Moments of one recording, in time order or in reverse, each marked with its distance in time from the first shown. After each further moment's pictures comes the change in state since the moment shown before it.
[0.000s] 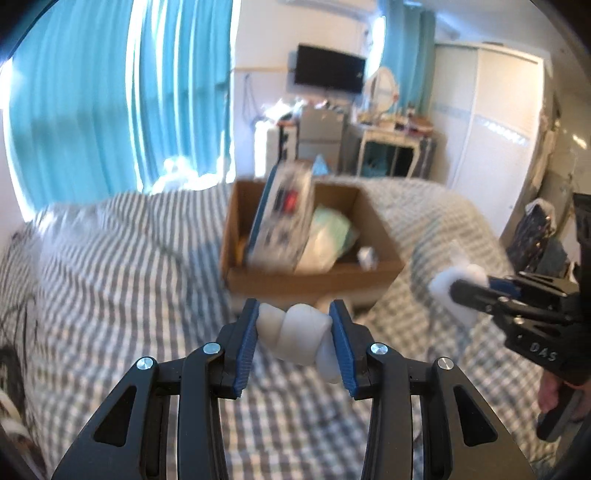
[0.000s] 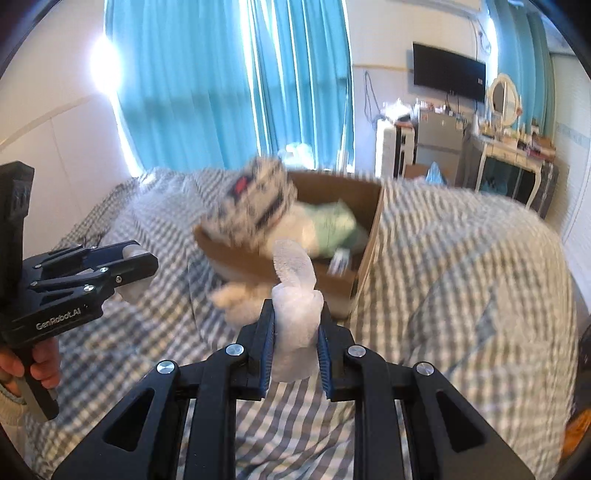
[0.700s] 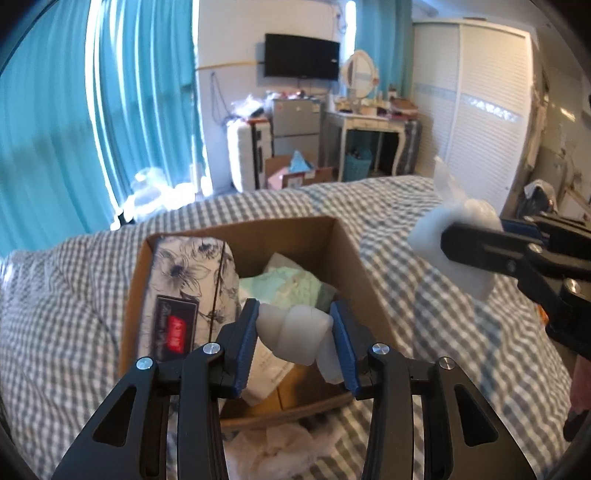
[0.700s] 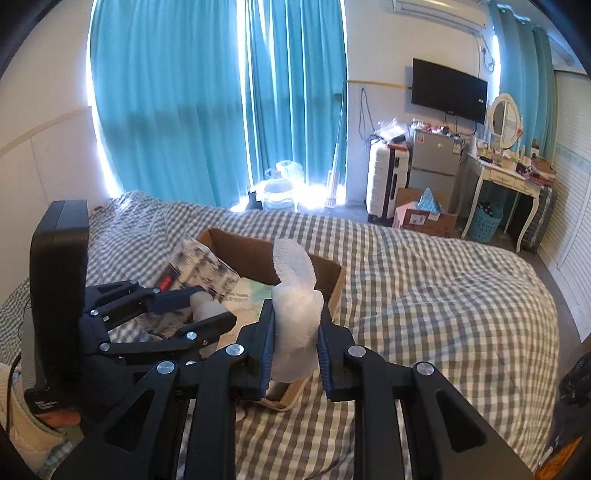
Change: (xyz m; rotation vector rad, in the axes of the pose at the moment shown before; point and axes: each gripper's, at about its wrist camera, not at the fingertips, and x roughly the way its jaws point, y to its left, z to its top) left arm 0.135 -0.048 0.071 0.075 0.052 -0.029; right arm 0.055 -0.067 0.095 -0.031 -0.021 -0.023
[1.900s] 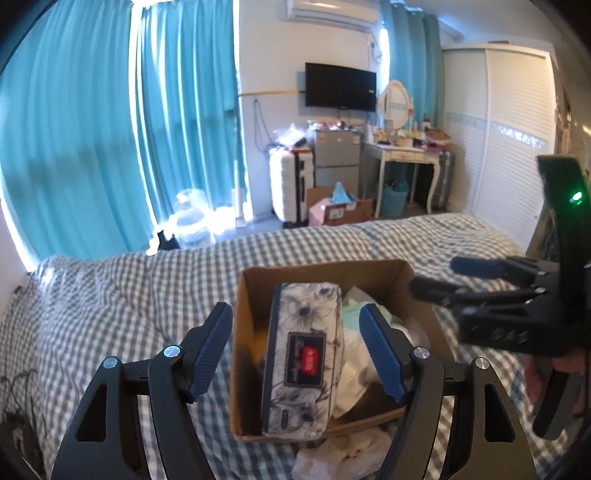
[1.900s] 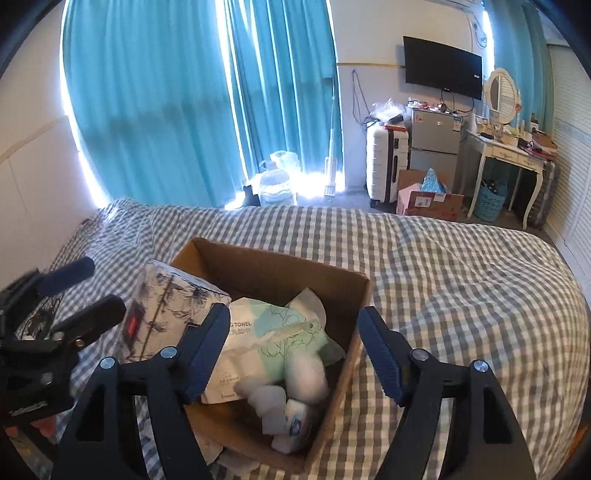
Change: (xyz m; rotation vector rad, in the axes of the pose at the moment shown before) left arm -0.058 0.063 0.009 -0.043 -0.111 0.118; right arm 0.062 0.008 0.021 0.084 0.028 -0.007
